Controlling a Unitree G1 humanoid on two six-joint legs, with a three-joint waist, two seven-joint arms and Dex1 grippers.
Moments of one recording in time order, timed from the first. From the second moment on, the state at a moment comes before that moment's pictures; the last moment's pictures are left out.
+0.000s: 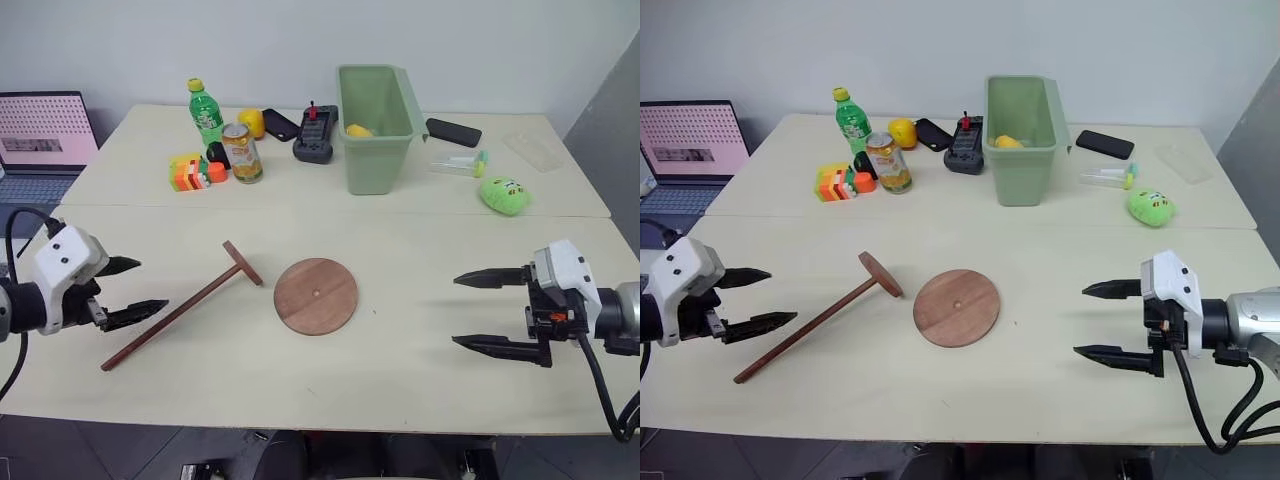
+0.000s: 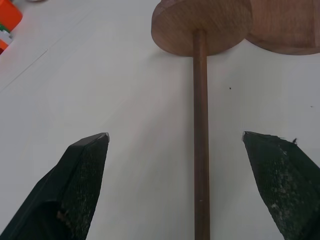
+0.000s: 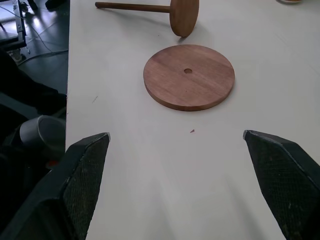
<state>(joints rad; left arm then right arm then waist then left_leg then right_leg) 0.08 1.14 0.48 -0.07 -0.40 0.43 -1.15 -0.03 -1.06 -0.25 -0.55 0.76 0.58 1.11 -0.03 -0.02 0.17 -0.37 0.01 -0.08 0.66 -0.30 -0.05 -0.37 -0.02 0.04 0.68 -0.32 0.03</state>
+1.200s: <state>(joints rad) -0.51 1.13 -0.20 0.02 -0.17 0.78 -1.12 -0.44 -0.81 0.14 -0.67 0.76 0.68 1.00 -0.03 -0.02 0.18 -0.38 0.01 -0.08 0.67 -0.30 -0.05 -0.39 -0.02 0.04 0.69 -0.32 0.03</state>
